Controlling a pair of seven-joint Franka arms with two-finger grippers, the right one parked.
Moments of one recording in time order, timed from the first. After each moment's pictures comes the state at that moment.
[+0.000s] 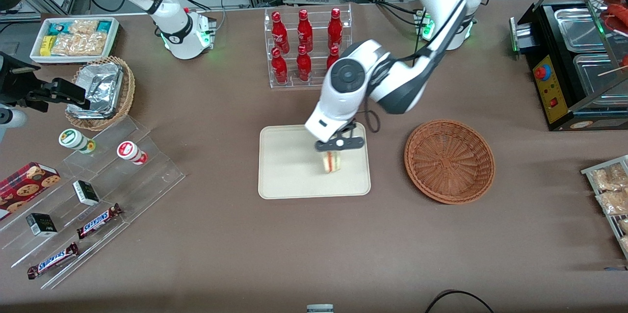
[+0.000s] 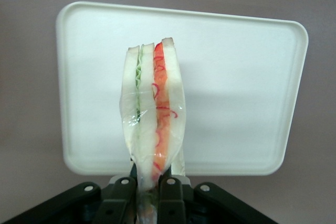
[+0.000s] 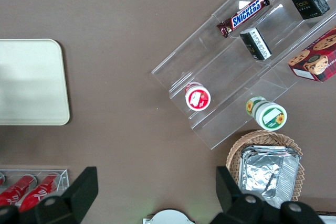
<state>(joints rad) -0.53 0.55 -0.28 -1.56 0.06 2.13 -0.86</state>
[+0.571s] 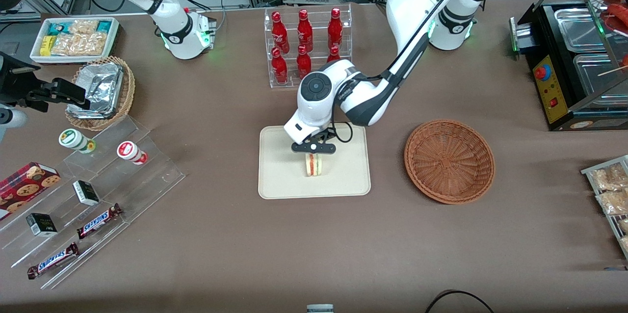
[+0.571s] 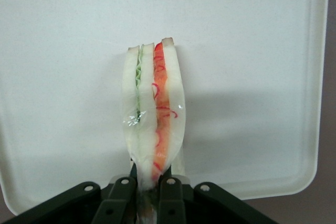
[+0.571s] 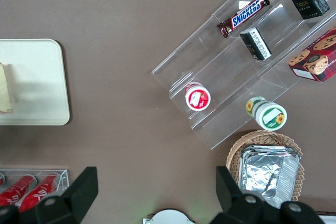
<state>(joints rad) -0.60 0.70 -0.28 -1.53 0.15 2.23 -0.86</state>
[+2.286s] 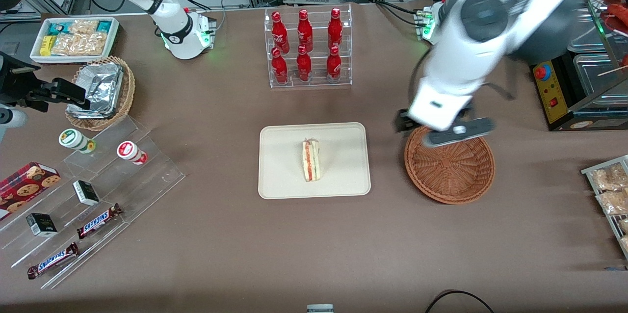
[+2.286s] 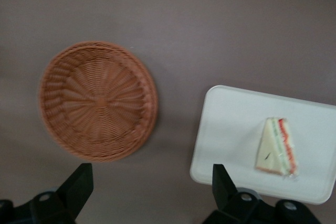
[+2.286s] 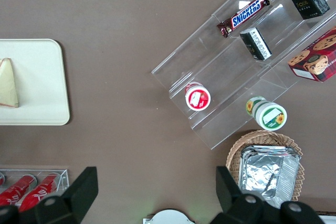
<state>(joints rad) -0.19 0.17 -0.25 -1.49 0.08 1.65 -0.64</state>
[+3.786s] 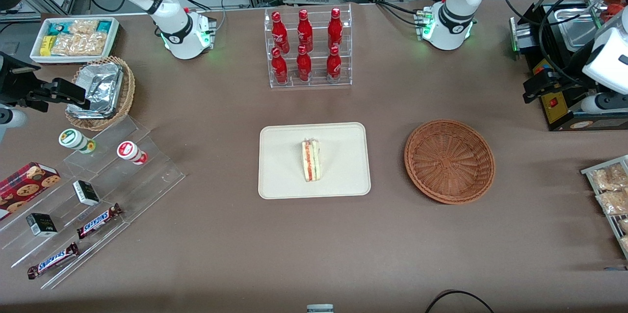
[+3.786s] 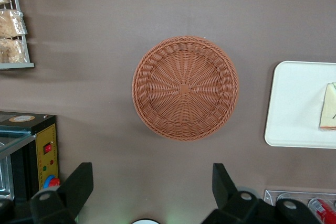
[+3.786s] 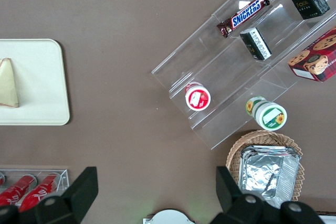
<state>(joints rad) -0.05 0.02 -0.02 -1.50 0.01 1.47 -0.15</state>
